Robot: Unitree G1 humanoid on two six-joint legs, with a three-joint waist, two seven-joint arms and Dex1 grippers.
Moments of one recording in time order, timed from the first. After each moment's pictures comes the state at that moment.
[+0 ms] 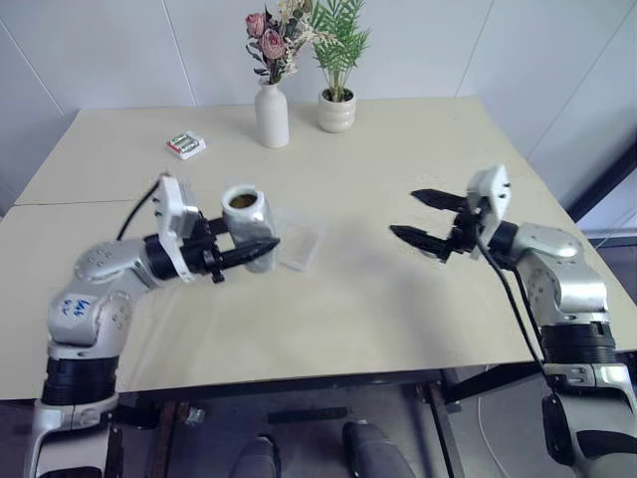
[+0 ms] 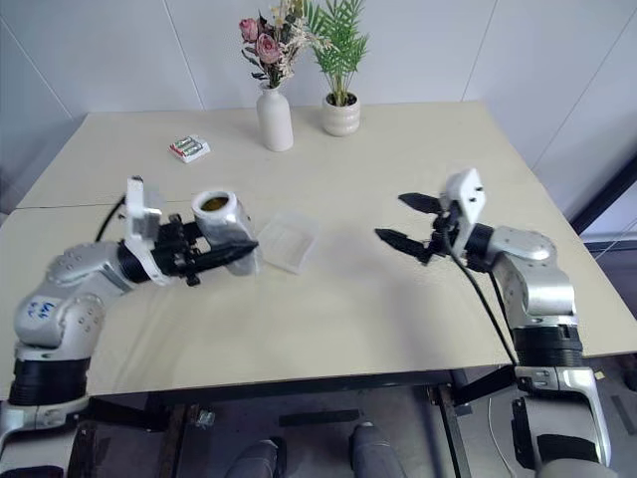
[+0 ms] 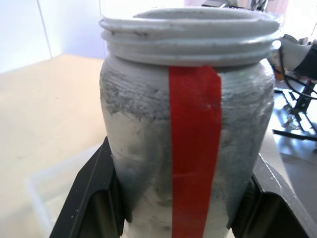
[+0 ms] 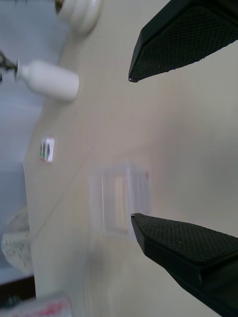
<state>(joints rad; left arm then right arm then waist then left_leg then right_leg) -0.57 0.68 0.18 -0.07 -0.59 0.46 -0.97 -0.71 -0.58 -0.03 0.17 0.41 0.33 1.06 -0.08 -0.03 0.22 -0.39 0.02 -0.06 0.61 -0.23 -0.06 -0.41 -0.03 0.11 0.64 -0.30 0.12</state>
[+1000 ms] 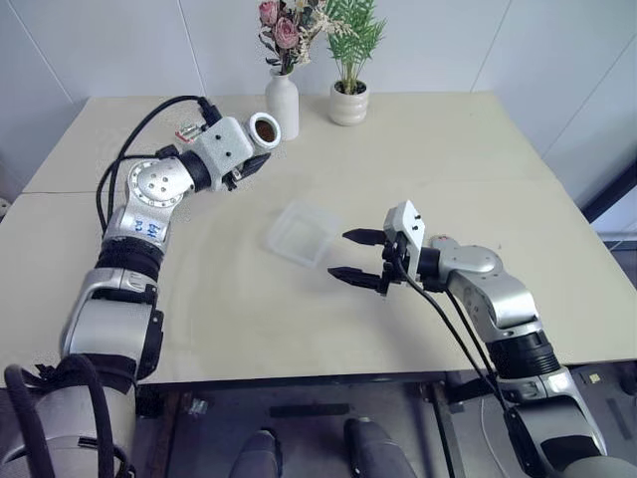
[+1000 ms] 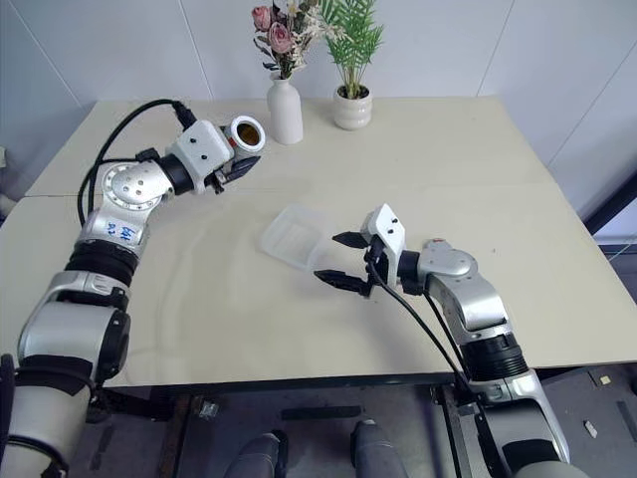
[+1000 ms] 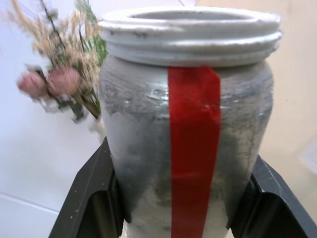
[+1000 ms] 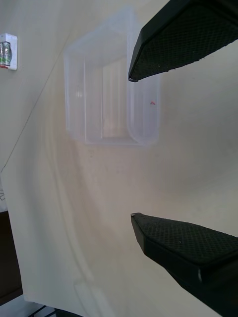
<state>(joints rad) -1.23 0.59 -0.15 1.01 0.24 -0.57 -0.50 -0.65 -0.44 0.12 0.08 0.35 0.42 0.98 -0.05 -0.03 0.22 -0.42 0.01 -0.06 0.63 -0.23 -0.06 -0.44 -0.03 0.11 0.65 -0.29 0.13</state>
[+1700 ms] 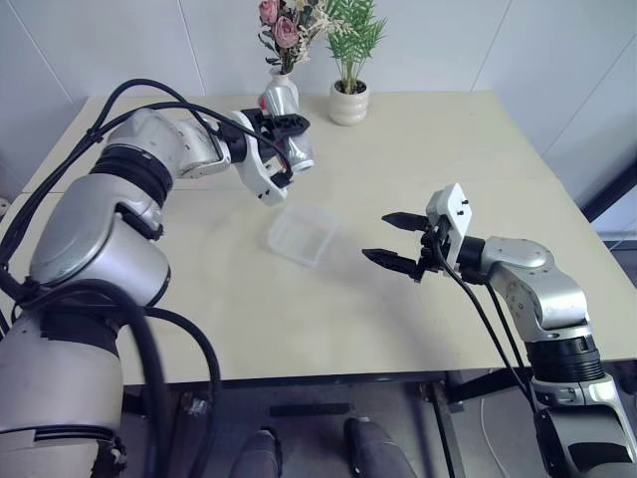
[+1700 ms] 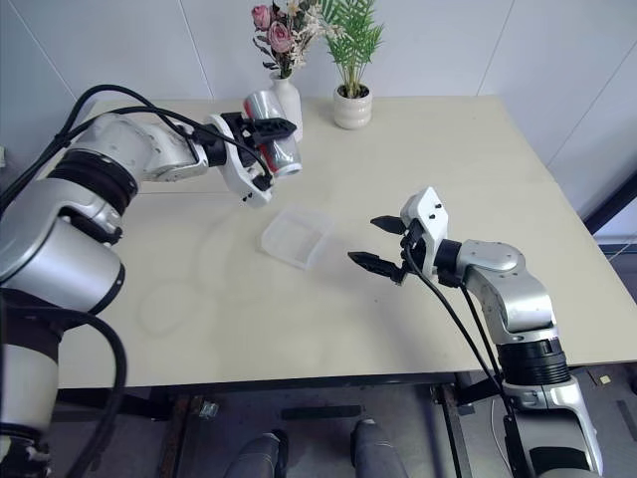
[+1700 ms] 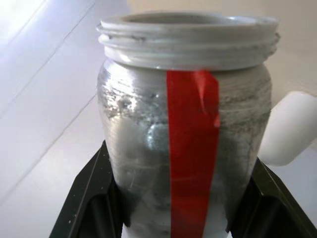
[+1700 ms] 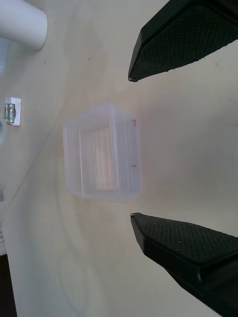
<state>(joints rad) -1.69 0.55 -1.08 1.30 1.42 -0.62 0.68 -0.62 -0.55 0.00 -0.01 0.40 0.50 0.92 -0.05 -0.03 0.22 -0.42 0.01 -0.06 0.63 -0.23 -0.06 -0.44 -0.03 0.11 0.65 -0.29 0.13</state>
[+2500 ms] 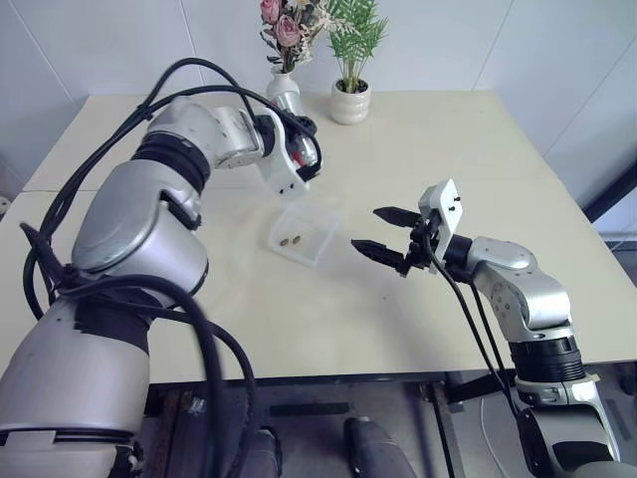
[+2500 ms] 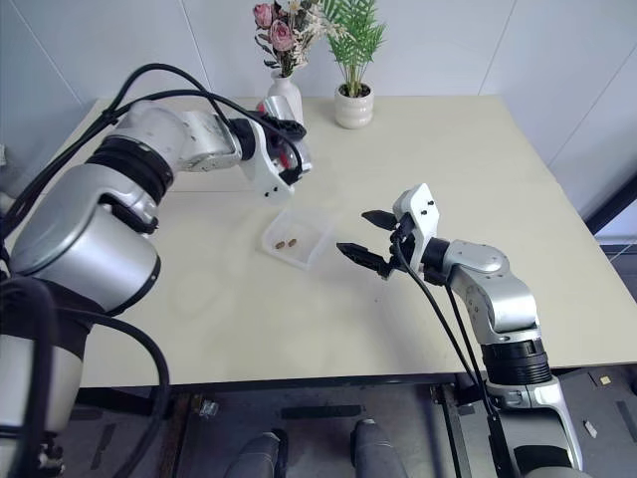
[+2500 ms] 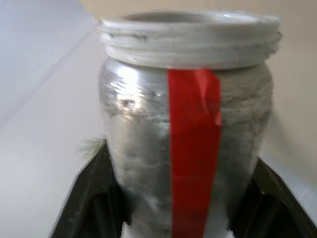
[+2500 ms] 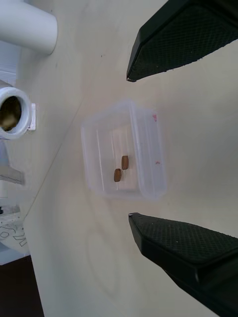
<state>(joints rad) -1.70 0.48 -0.83 1.38 1.08 -0.72 0.12 -0.63 -0.48 -0.01 0.00 0.42 0.50 0.86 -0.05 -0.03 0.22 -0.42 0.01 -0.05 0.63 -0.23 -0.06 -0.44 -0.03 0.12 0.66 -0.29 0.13</state>
